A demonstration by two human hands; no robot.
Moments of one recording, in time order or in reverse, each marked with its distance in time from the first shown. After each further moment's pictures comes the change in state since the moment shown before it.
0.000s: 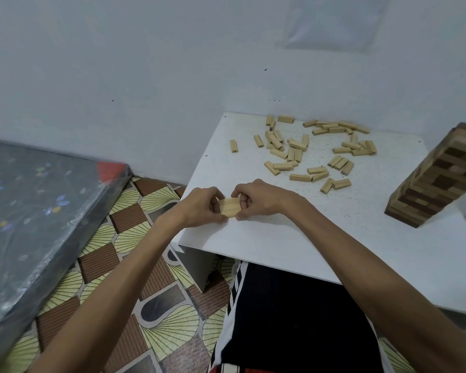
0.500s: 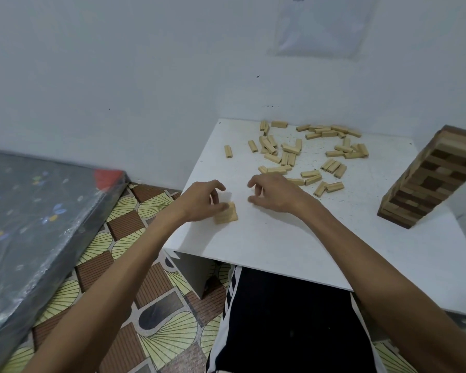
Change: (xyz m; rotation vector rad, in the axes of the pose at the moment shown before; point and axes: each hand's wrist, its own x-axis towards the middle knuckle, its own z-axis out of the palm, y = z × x) left_hand 0.016 0.017 -0.013 0.064 0.047 0.038; right_hand -0.024 0.030 -0.019 -0.083 0.278 0.066
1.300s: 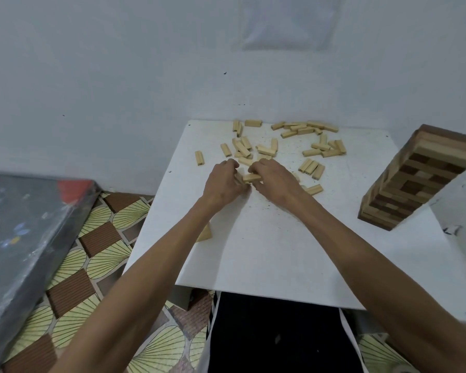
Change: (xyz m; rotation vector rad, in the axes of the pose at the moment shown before) left_hand 0.133 0.071 0.058 -0.083 0.228 -0.005; right_hand 0.027 0.074 -0.015 -0.130 0.272 0.080
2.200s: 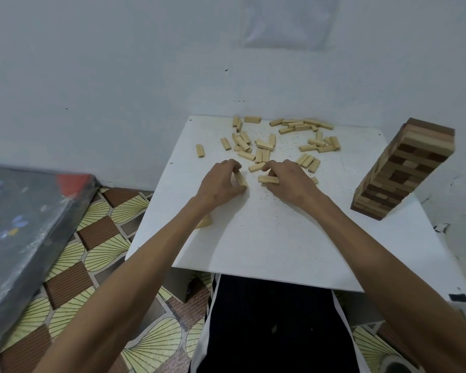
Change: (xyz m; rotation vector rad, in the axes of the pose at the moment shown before) left_hand -0.039 0.000 -0.014 0.025 -0.030 0.129; right_hand -0.044 0.016 -0.013 0.079 -0.011 0.092
